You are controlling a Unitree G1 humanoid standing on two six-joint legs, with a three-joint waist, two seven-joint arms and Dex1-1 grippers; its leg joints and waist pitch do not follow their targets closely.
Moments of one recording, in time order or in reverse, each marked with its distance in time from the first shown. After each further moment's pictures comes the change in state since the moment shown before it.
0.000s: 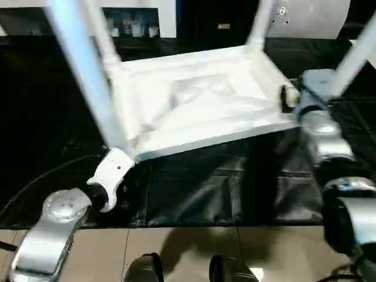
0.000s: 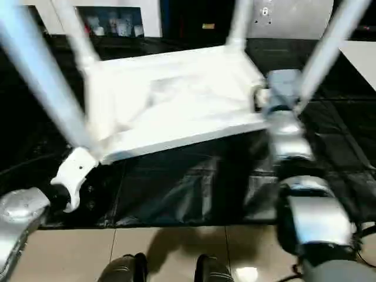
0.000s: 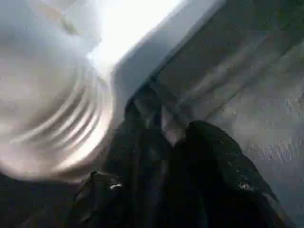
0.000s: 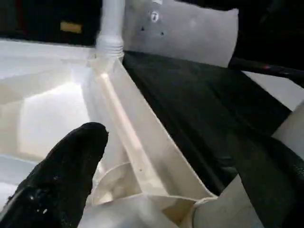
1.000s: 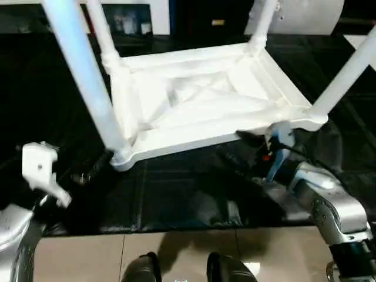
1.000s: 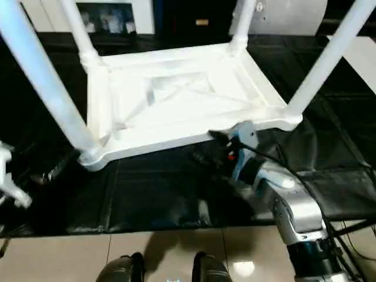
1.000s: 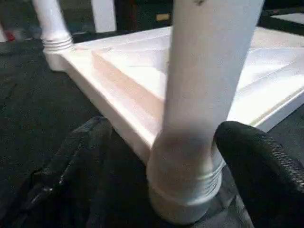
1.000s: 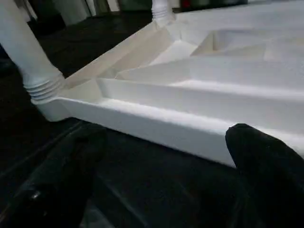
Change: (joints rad) left arm 0.062 -0.060 0.353 0.094 -0.268 -0.371 -0.045; right arm 0.627 -0.030 0.219 -1.057 0.441 0.482 0.682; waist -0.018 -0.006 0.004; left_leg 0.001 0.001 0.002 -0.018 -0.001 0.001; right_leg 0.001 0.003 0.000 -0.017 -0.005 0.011
